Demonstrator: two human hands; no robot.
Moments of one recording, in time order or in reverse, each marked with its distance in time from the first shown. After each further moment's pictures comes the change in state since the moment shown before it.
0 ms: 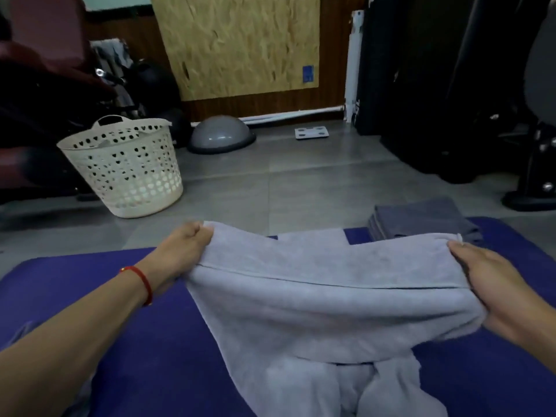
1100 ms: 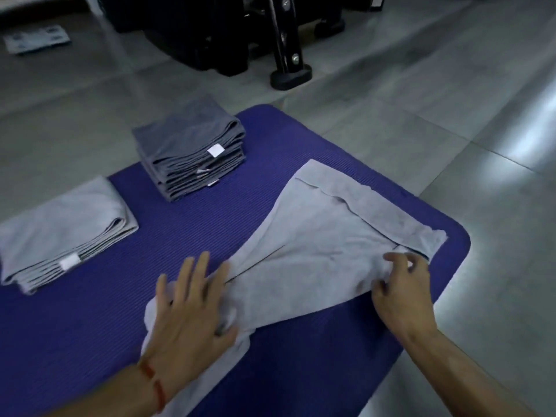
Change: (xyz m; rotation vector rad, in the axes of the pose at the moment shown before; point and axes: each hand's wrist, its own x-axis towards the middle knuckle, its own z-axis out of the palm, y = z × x) left_hand -0.102 -0.025 0.399 0.964 -0.554 0.729; right_hand -0.072 0.237 -0.245 -0.852 0.650 0.227
